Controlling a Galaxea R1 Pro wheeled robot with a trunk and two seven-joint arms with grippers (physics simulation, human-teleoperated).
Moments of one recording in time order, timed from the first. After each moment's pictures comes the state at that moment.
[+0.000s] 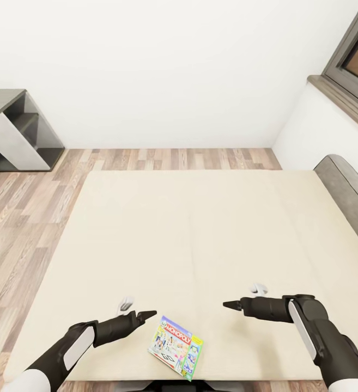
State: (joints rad) left arm -0.53 0.17 -0.35 -0.58 0.83 0.52 -0.73; right arm -0.43 -0.18 -0.08 -1.15 -0.09 0.96 0.82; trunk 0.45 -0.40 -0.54
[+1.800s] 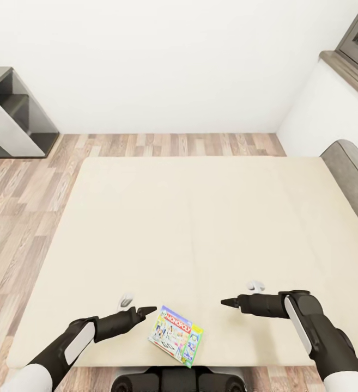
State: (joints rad) left arm -0.56 0.17 -0.35 -0.57 0.83 0.54 -0.74; right arm -0.46 -0.17 -0.06 -1.13 -0.08 0.97 0.80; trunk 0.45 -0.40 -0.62
